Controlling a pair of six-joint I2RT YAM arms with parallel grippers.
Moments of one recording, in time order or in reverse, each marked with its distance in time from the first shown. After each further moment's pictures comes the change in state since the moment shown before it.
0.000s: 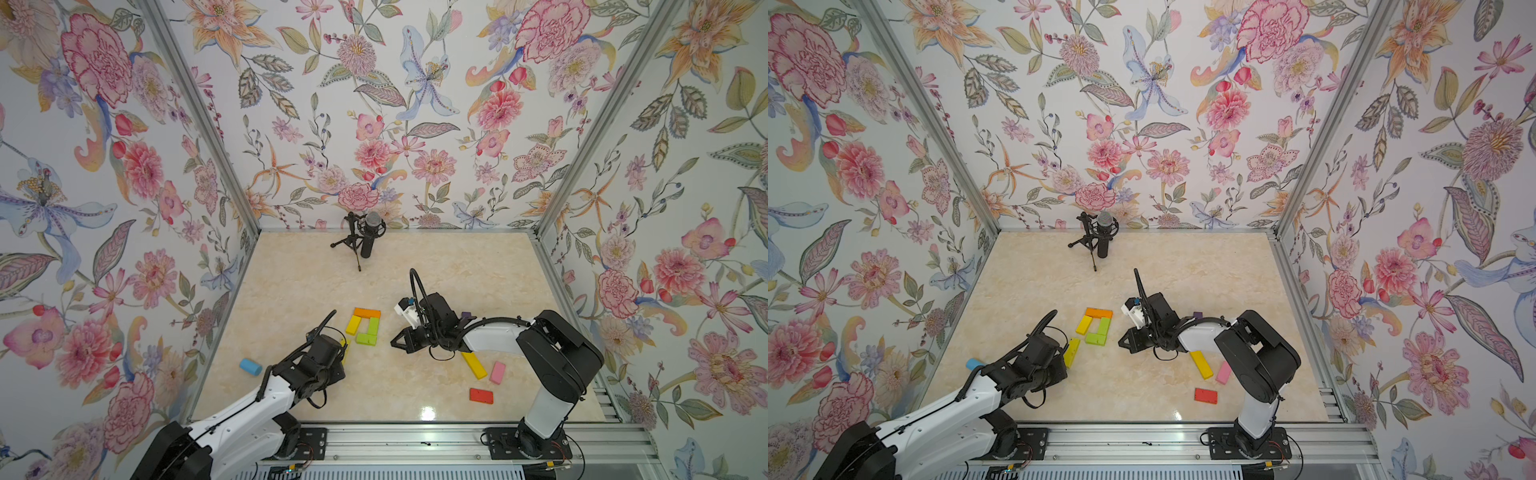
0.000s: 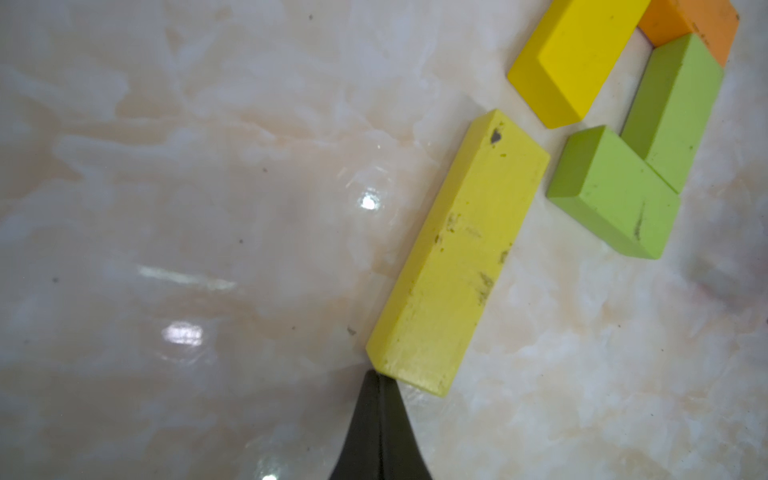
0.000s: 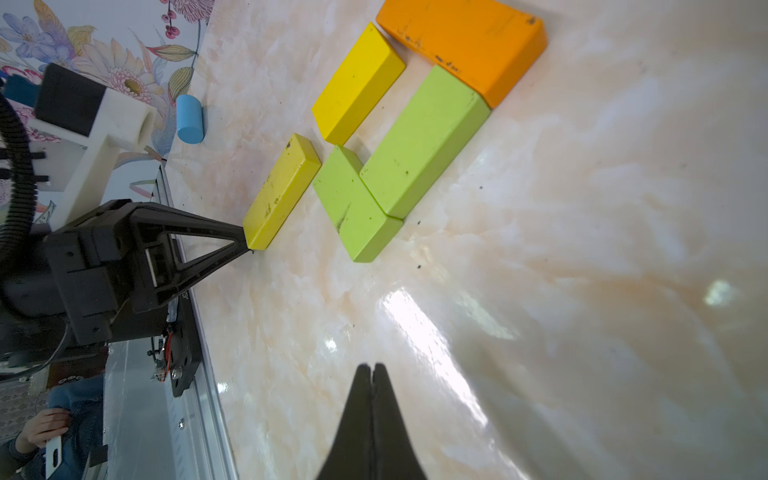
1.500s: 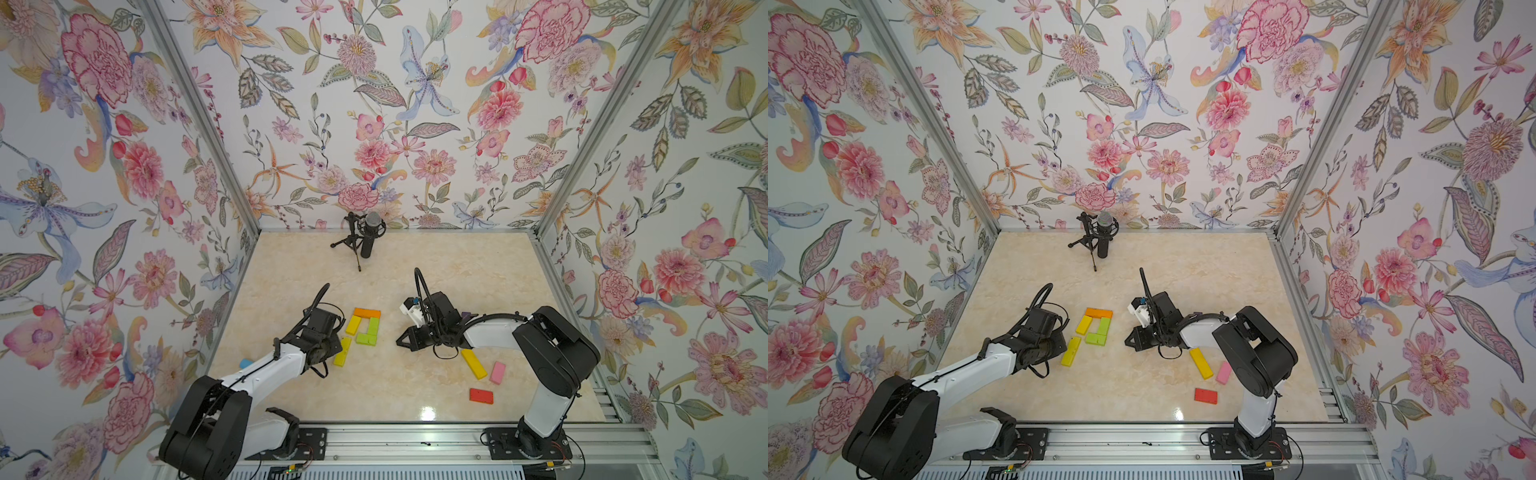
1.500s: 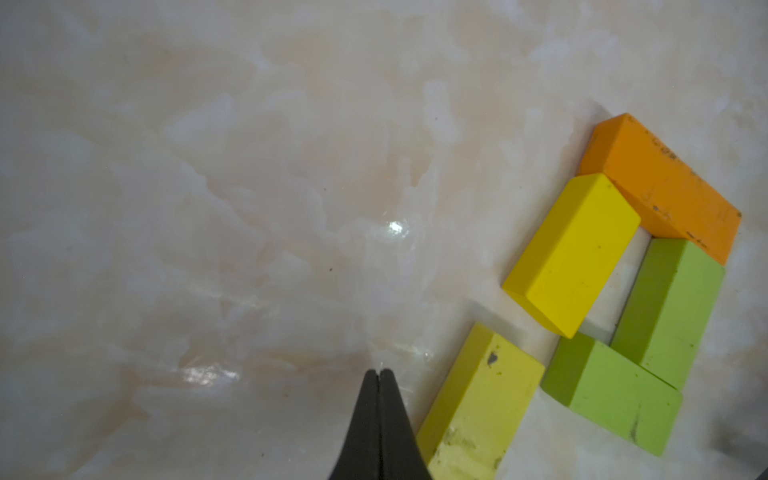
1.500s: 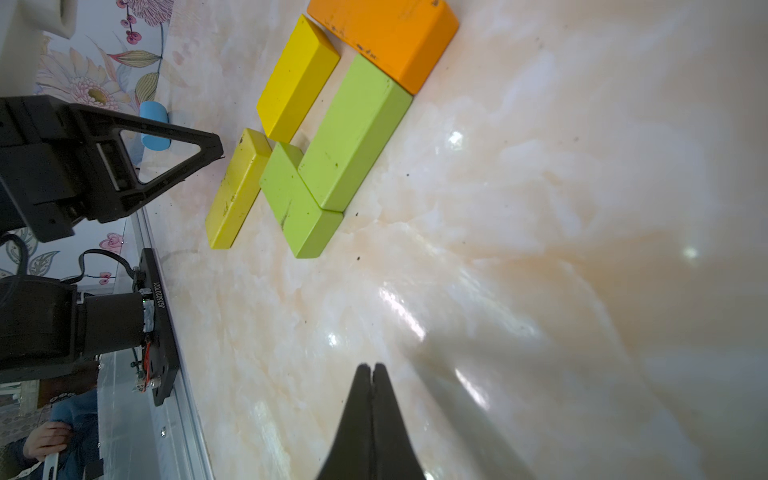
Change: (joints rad) left arm 0.198 0.294 0.179 0.128 -0.025 0.177; right arm -0.048 0.036 0.007 -0.035 0.000 -0.014
